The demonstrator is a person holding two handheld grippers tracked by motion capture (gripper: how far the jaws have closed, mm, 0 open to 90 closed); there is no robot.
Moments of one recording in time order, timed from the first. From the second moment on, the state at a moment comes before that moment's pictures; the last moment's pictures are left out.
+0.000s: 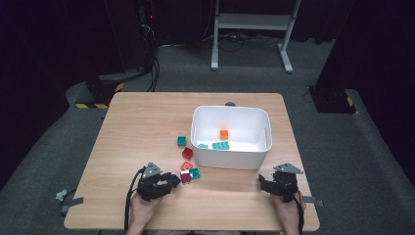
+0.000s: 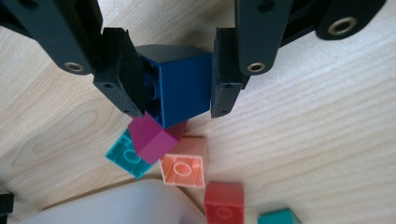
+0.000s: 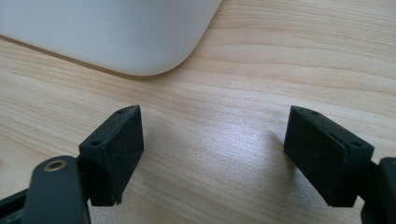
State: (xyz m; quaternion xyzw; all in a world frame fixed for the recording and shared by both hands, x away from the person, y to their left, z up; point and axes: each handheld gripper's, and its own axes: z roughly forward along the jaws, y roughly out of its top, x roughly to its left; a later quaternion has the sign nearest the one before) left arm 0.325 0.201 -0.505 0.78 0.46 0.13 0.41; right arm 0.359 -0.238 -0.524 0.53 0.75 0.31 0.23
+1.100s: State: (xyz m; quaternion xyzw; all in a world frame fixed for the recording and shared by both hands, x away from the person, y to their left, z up) left arm 0.360 0.210 -0.434 0.77 0.43 0.13 0.46; right arm 0.359 -0.238 -0.524 0.53 0.75 0.31 0.23
